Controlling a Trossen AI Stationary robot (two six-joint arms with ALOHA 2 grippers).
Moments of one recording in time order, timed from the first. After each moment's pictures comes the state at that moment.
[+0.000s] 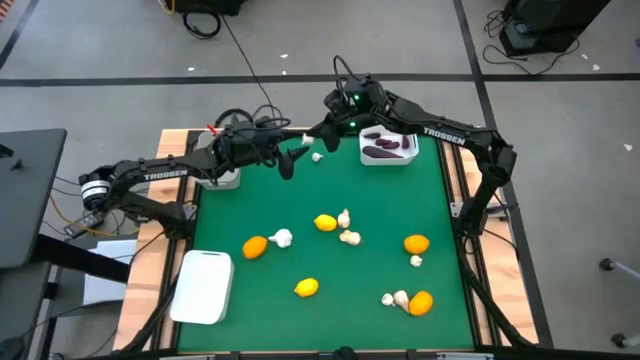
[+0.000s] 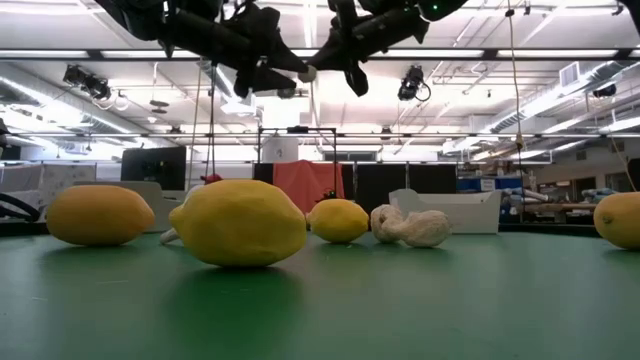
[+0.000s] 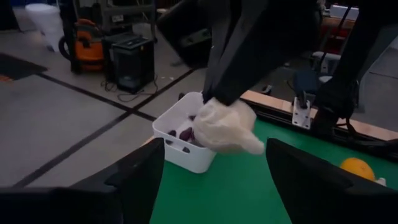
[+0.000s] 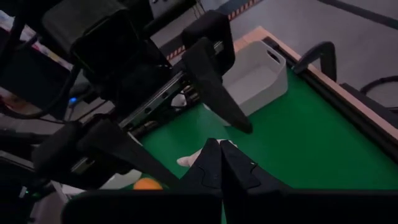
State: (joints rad) left arm 0.42 1.27 0.86 0.25 -0.01 -0.10; right arm -0.50 1.75 1.64 -0.34 -0.46 0.34
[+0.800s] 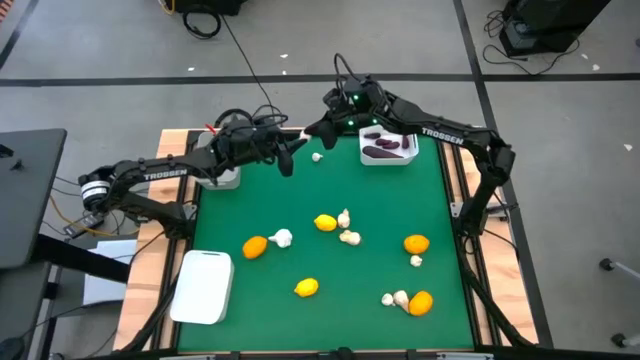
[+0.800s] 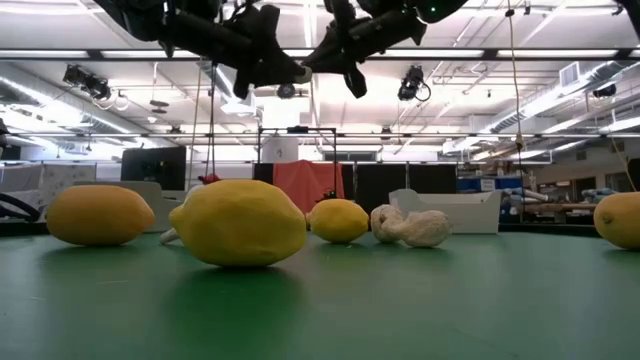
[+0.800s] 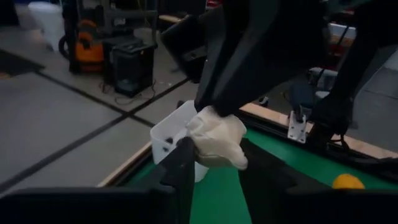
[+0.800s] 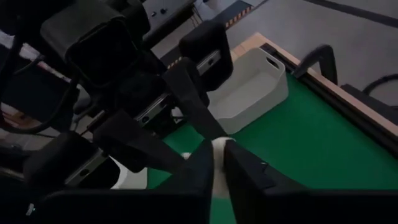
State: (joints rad) left arm 0.44 1.27 0.86 0.27 -0.01 -0.17; right arm -0.49 1.76 1.64 -0.30 -0.44 0.42
